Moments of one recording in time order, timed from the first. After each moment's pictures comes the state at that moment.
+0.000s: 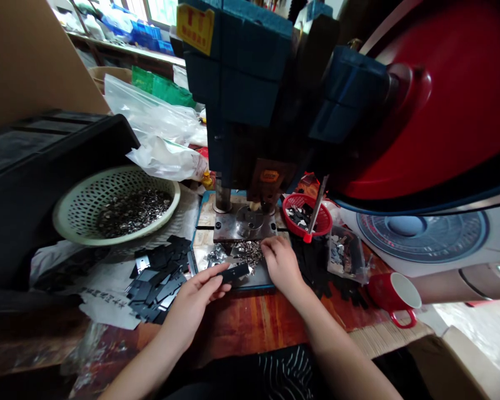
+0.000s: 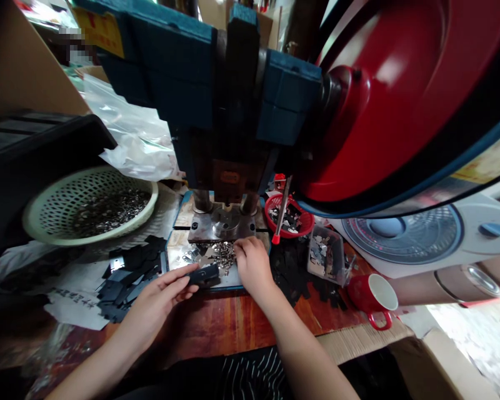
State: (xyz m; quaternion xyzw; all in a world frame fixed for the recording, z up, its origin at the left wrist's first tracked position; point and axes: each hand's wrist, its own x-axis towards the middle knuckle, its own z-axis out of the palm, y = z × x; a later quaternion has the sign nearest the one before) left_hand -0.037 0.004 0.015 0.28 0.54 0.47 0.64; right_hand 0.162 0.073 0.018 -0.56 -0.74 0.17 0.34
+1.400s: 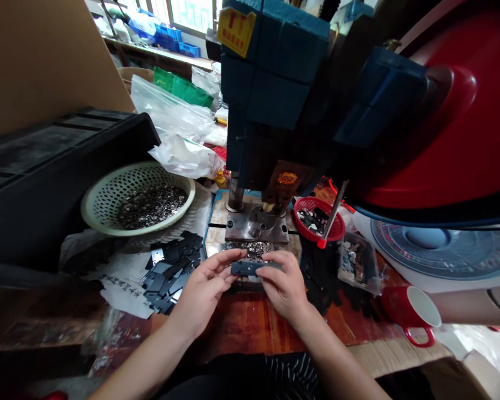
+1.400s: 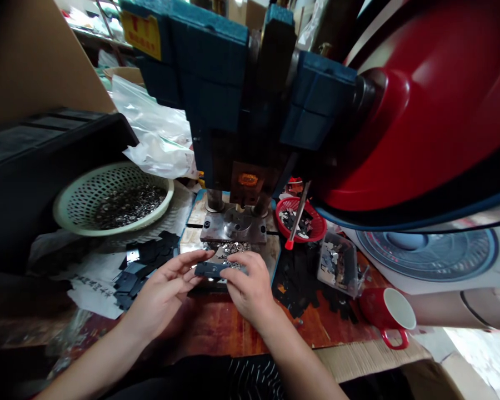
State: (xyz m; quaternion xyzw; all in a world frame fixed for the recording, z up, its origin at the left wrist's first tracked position) left_hand -0.036 0.010 0.038 0.28 0.40 0.56 0.67; right_hand 0.148 0.037 0.026 -0.35 -0.82 0.07 0.46
